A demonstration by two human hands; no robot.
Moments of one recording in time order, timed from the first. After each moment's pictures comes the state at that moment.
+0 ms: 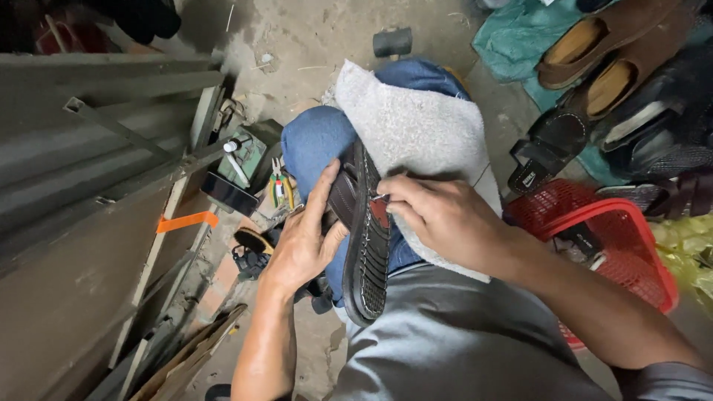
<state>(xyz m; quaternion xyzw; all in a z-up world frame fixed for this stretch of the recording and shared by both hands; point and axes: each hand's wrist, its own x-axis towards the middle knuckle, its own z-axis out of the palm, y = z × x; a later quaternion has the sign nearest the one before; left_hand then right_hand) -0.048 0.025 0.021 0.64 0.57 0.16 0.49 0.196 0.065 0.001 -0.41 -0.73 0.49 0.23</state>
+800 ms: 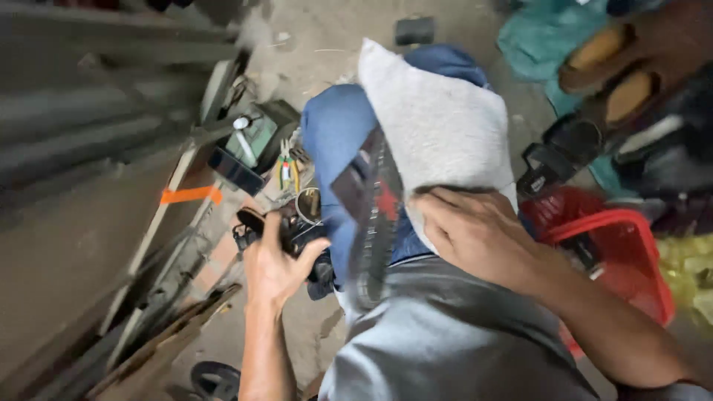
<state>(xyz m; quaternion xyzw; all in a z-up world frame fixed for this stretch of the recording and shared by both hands) -0.088 -0.065 0.017 0.48 0.84 -0.01 0.26 0.202 0.053 0.015 -0.38 -0.81 0.41 0.19</state>
